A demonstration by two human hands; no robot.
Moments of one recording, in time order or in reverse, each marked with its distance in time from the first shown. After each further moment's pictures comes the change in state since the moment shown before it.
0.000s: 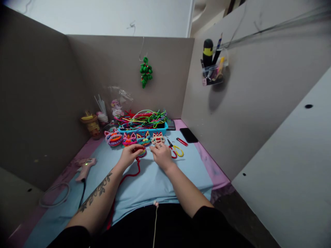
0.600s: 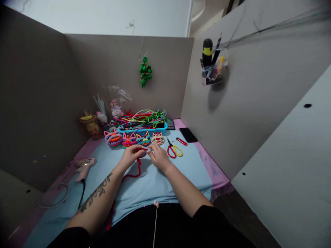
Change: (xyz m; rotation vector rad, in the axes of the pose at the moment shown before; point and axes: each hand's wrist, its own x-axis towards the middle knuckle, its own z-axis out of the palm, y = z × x) left_hand 0.000 -0.005 0.007 -0.132 -0.068 -0.125; right_hand 0.000 -0.007 0.006 0.311 -0.058 0.061
